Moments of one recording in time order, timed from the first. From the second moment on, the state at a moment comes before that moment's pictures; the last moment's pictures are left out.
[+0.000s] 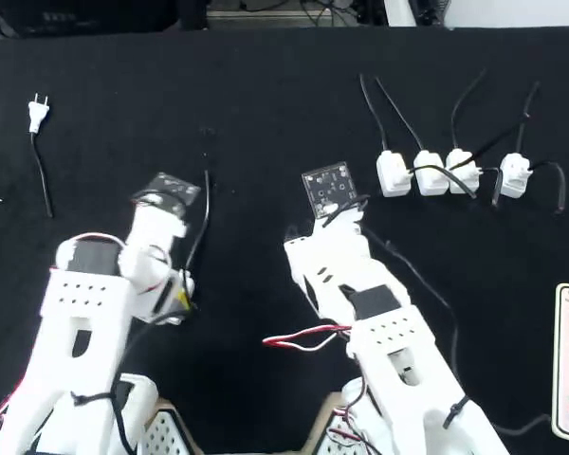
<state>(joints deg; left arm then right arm) 2.4 -43.7 51.0 78.5 -20.5 -17.9 -47.8 76.0 23.7 2.2</state>
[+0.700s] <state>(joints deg) 4.0 -43.7 65.6 59.4 -20.2 -17.9 -47.8 76.0 23.7 2.2</state>
